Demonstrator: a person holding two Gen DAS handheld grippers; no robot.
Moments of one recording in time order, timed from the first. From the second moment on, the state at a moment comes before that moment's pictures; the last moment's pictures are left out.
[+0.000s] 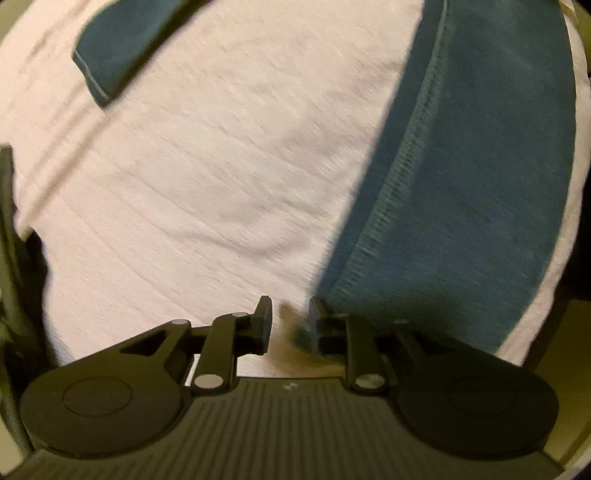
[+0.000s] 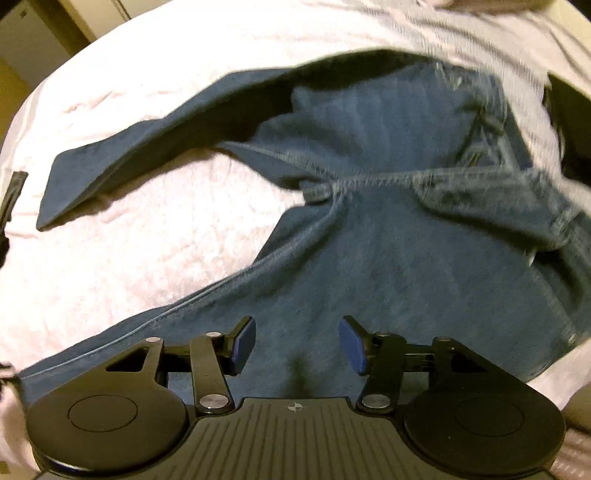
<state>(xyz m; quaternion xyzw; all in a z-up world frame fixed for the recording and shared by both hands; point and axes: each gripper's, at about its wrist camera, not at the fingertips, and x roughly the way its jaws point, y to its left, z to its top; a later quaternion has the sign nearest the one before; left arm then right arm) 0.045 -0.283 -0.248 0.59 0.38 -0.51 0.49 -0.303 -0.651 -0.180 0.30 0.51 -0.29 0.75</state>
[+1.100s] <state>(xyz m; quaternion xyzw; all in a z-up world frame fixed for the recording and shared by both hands) 0.094 -0.525 -0.080 0.55 0.27 -0.59 0.53 -0.205 -0.705 -0.202 0.03 0.50 -0.16 0.85</state>
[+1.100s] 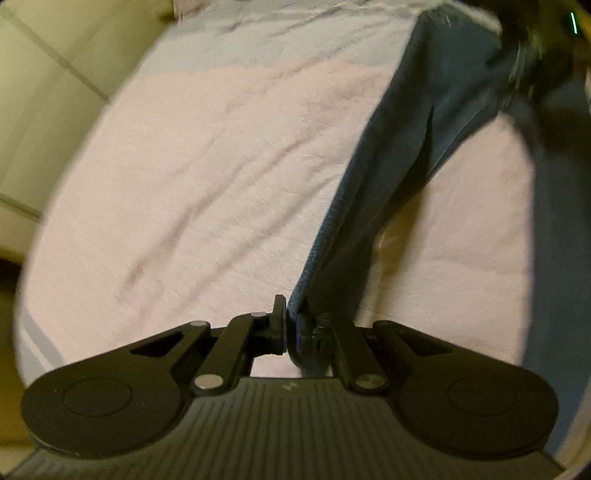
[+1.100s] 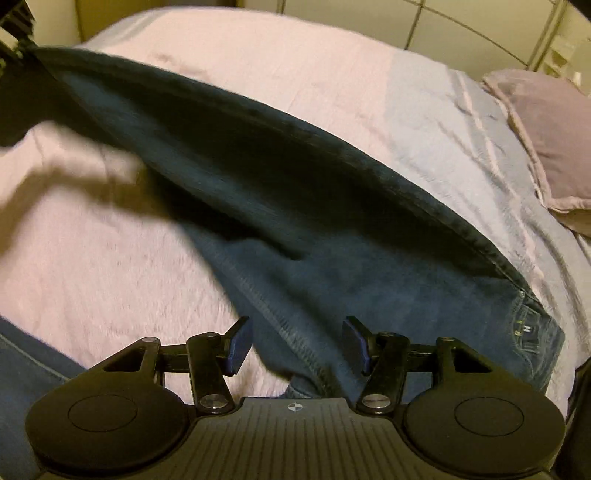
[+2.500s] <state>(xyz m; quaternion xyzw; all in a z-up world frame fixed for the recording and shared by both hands) 0.144 -0.478 -0.332 0.72 0.03 -0.46 0.52 -0.160 -0.636 -0.239 -0.06 0.55 -0.10 0.83</state>
